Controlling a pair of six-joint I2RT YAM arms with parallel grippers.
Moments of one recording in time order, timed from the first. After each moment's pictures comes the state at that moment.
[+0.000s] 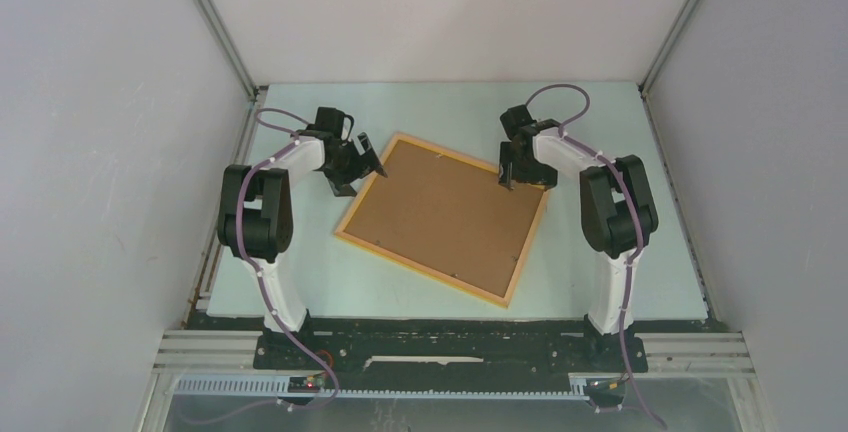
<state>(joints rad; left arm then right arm) -0.13 1.92 1.32 -0.54 0.25 -0.63 0.33 2.02 1.49 -0.75 0.31 0.42</state>
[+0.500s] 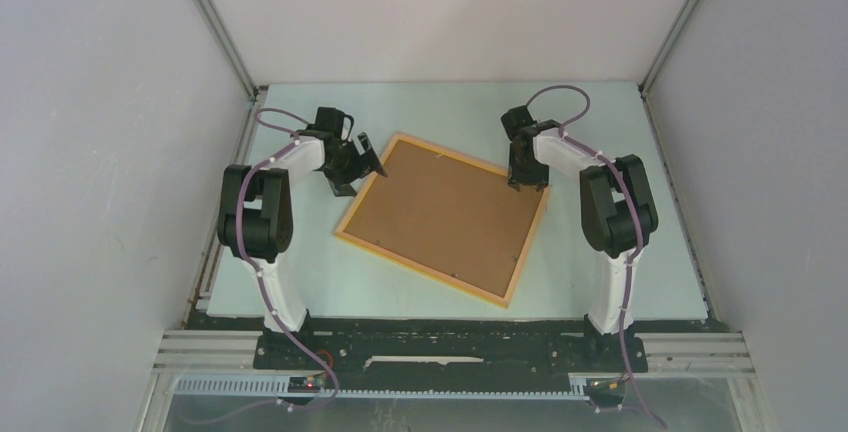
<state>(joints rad) -0.13 1.92 1.32 -0.54 0.25 -0.63 0.33 2.02 1.49 -0.74 0.29 0.42</state>
